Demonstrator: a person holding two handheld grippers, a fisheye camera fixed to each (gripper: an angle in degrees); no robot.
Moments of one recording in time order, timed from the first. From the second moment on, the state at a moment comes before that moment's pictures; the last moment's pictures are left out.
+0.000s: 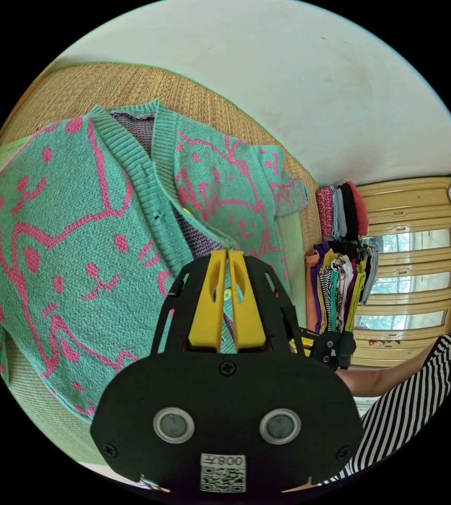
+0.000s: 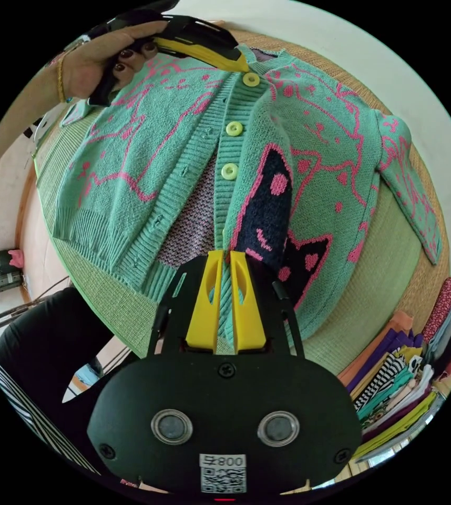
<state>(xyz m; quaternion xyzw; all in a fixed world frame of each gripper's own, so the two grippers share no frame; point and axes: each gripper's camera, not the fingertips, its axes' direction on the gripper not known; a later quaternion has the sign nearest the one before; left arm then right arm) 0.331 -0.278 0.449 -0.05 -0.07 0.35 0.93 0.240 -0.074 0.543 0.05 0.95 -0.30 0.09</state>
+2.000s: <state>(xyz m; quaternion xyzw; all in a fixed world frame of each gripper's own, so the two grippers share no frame) 0.311 -0.322 0.416 -0.07 -0.12 0.30 0.94 0.233 -0.129 0.476 -0.09 0.91 -0.26 0.30</state>
